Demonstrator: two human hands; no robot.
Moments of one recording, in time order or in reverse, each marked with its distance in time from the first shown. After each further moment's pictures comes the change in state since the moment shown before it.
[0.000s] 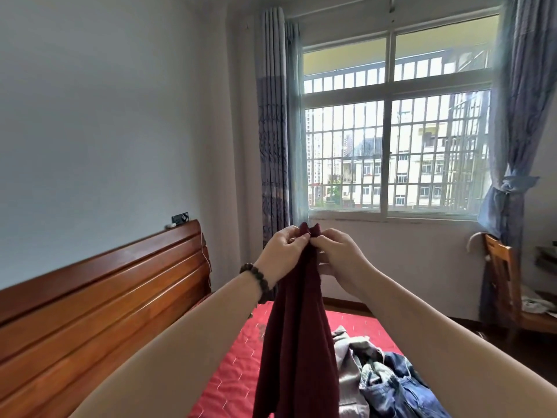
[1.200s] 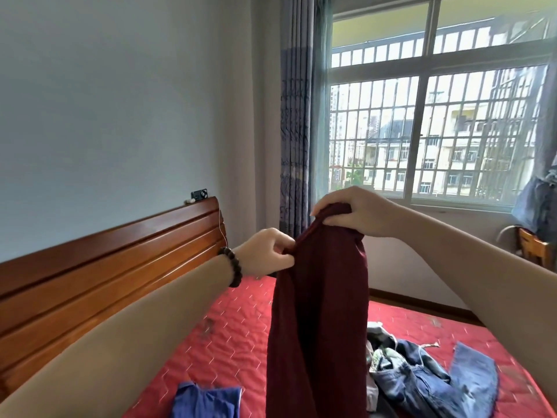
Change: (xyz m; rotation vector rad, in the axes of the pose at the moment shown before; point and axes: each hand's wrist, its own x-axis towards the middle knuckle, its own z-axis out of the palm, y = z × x) left_hand -0.018 -0.034 -0.073 0.535 -0.329 0.146; right_hand 0.027 -0.048 -0.012 -0.904 -0.479 -0.523
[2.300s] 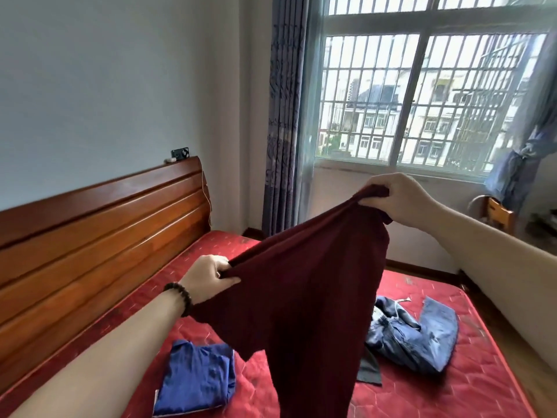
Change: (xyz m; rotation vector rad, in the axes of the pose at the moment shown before) left_hand -0.106 -0.178 0.014 0.137 0.103 -0.201; right_hand -0.007 0.032 0.041 -0.103 0.250 0.366
